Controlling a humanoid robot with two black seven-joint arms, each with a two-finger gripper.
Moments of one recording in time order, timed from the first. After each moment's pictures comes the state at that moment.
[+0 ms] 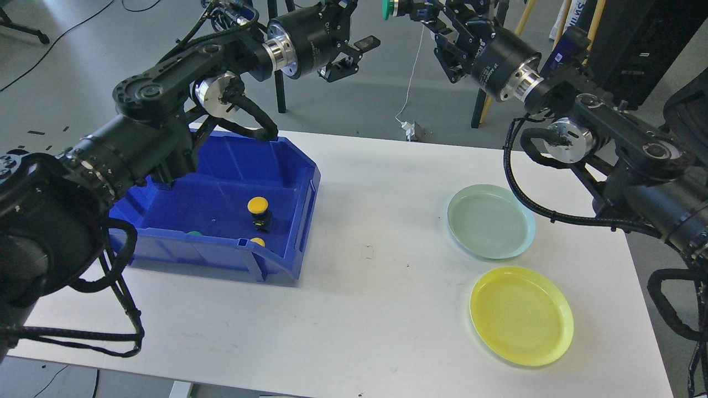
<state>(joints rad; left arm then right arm) -1.27 0.10 -0.44 -0.54 0.30 -0.49 -0.07 1.00 -0.33 0.65 0.87 -0.47 0.26 0.22</state>
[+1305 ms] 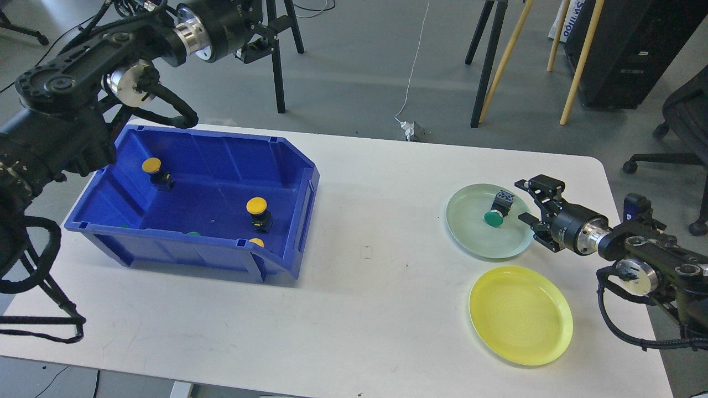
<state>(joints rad) -1.25 0.35 -0.43 -0.60 0.42 -0.49 -0.10 0.69 -0.49 0.39 0.69 -0.45 0.27 0.22</state>
